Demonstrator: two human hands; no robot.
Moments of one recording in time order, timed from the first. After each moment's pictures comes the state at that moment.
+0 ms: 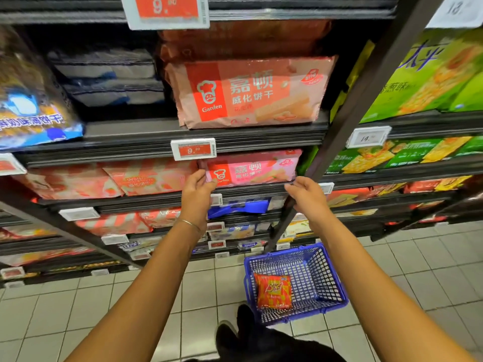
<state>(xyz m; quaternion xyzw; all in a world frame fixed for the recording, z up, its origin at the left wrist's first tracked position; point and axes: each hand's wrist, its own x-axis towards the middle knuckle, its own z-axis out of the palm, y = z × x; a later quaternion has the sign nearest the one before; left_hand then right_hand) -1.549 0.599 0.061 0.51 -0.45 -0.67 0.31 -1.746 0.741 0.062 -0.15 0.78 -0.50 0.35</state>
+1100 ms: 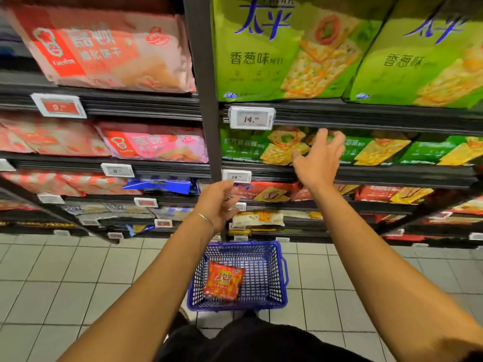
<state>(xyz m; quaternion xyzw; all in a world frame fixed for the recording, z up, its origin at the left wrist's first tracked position) -1.794 0.805 0.039 0.53 -0.26 -0.78 0.22 -2.011 0.849 0.070 -0.35 0.89 -0.29 0.02</state>
